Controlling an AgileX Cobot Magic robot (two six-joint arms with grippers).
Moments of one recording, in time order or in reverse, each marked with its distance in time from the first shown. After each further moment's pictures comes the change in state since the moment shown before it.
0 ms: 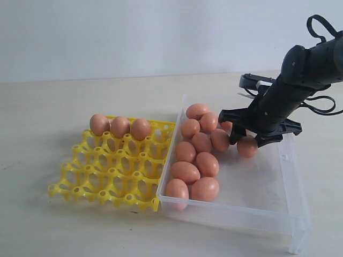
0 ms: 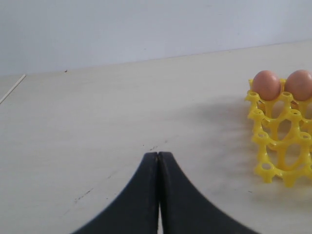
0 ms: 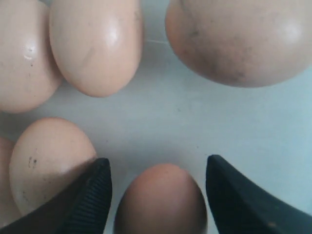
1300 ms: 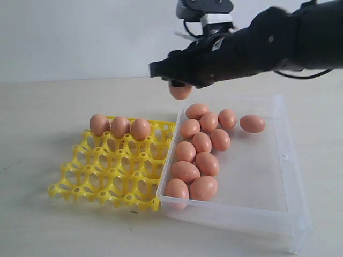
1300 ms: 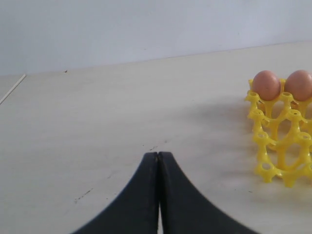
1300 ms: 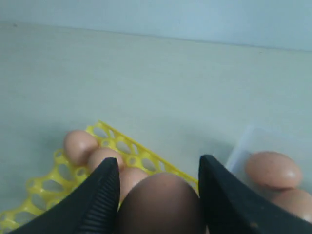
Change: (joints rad) left arm 0.000 0.000 0.000 0.000 0.000 0.000; right arm 0.376 -0.326 0.116 -0.003 -0.524 -0.099
